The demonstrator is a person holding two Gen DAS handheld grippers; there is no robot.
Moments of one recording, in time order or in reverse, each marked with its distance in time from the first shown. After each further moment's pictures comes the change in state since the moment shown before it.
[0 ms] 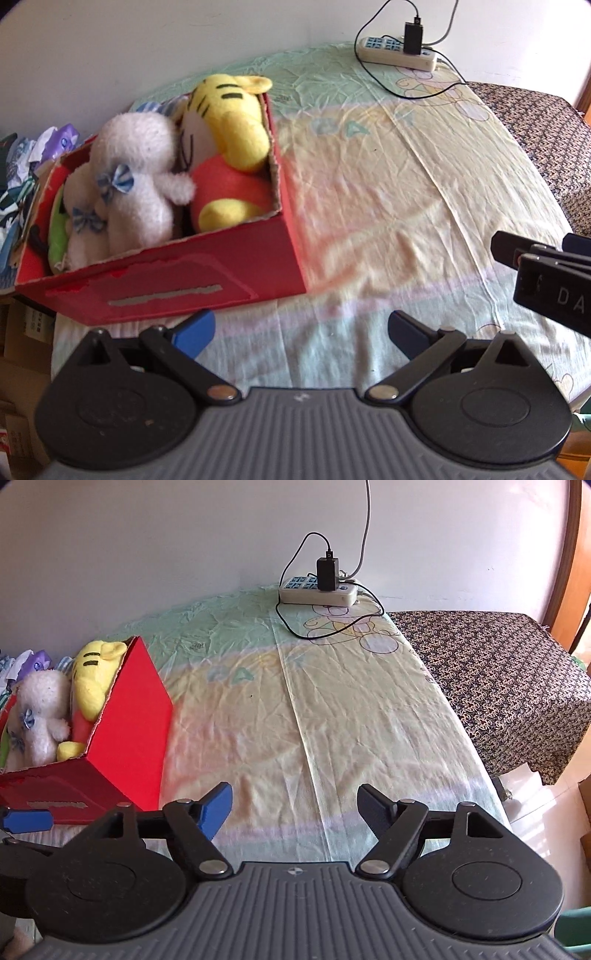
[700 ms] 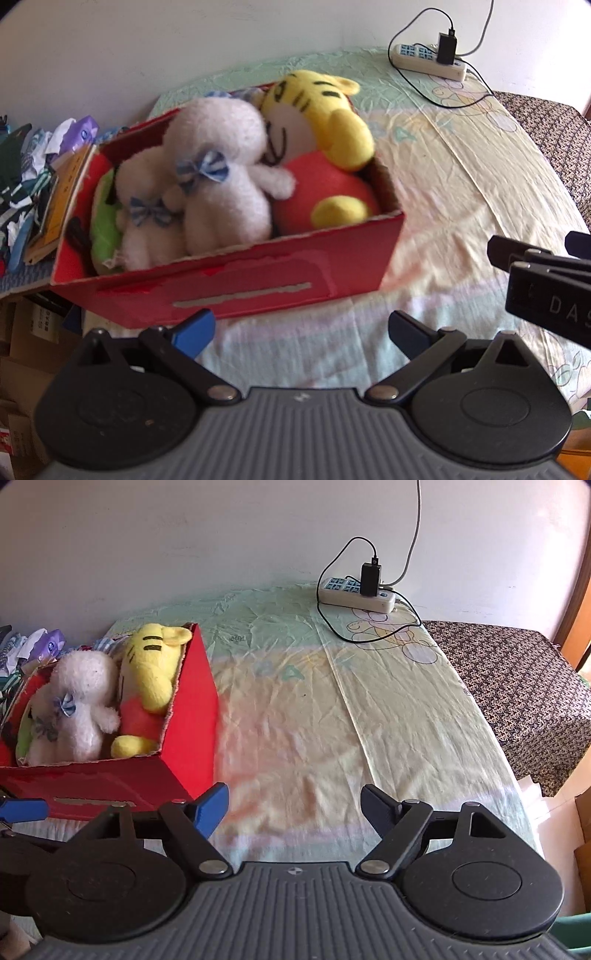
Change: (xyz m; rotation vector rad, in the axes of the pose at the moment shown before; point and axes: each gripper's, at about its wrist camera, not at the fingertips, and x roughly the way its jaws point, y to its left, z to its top) left arm -0.006 0.078 -0.002 -0.007 -0.019 0.001; right arm -0.007 0.079 0.005 -0.060 0.012 -0.012
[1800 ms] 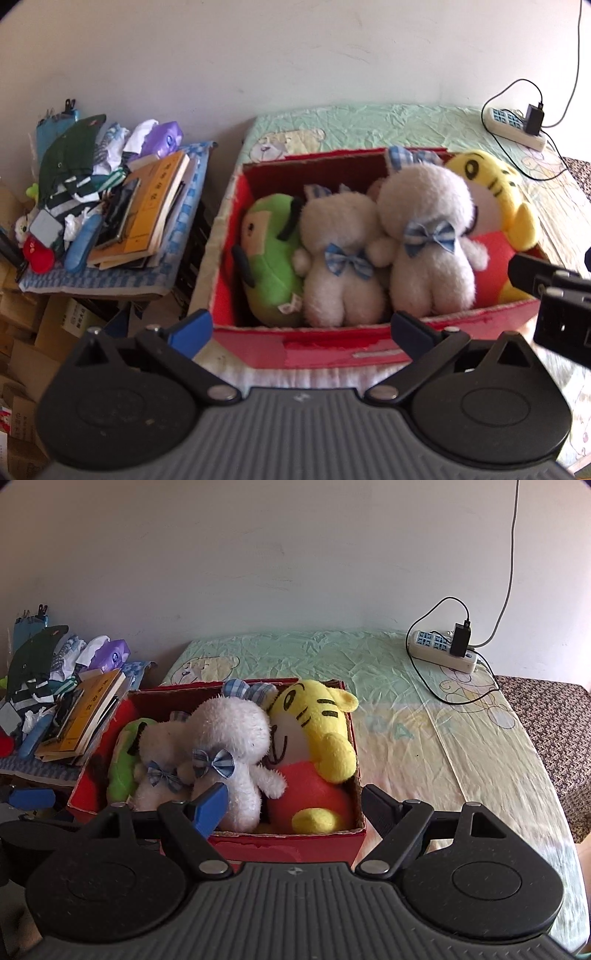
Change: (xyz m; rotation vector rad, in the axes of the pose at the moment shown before) left arm -0.015 0.139 0.015 -0.125 -0.110 0.105; right arm -0.018 0.129 0.036 -0.097 -0.089 0.094
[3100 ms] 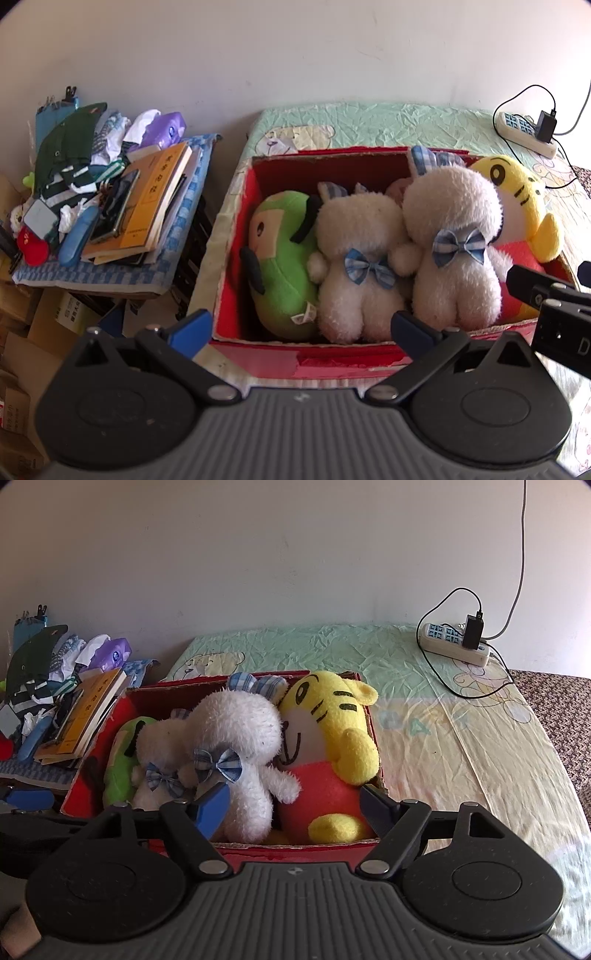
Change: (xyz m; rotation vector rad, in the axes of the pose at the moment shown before) left arm 0.020 0.011 0.002 -0.035 0.012 -0.012; right arm 0.024 0.004 -0.004 0.017 0.002 0.022
